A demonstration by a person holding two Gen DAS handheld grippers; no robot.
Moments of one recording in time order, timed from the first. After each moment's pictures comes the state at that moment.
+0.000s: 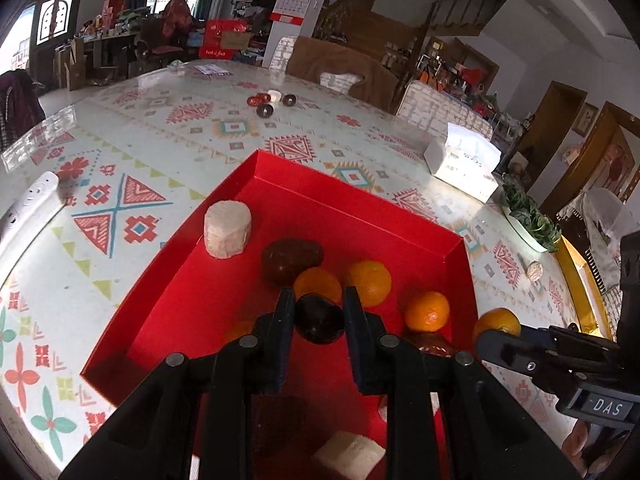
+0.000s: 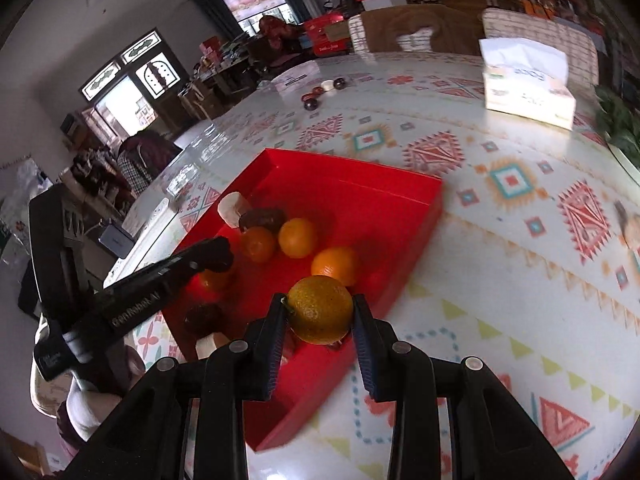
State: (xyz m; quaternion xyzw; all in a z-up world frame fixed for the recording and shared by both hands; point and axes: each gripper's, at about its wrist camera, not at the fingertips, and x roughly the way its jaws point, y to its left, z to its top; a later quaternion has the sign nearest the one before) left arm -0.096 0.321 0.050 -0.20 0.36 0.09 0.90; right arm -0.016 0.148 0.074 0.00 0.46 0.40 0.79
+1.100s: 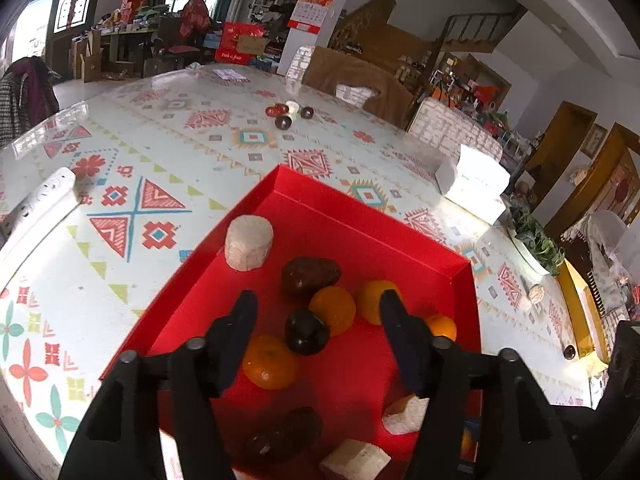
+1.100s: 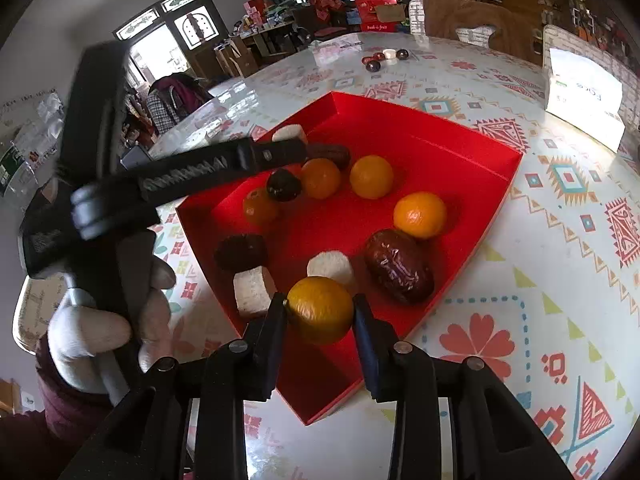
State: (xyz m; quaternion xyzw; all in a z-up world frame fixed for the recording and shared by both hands) left arm -0.106 0.336 0.062 -0.22 0.34 0.12 0.91; right arm -0.068 0.171 0.057 -0.08 0.47 0.46 0.75
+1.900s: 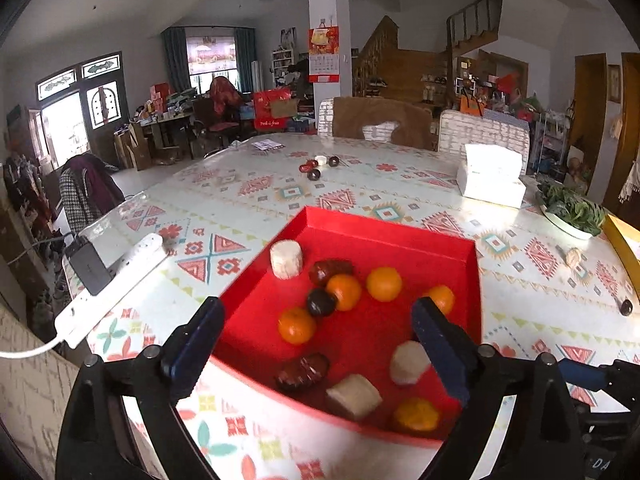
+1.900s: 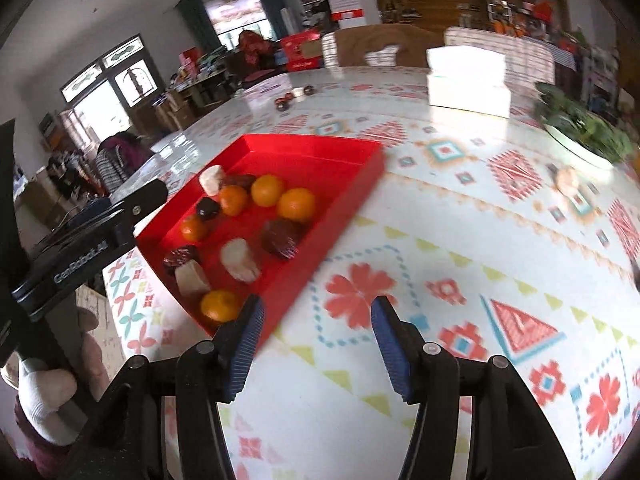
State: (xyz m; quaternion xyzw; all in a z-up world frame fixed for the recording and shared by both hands) left arm -0.159 0.246 0.095 -0.06 0.30 0.24 0.92; right arm -0.086 0.071 0.069 -0.01 0.43 0.34 0.84
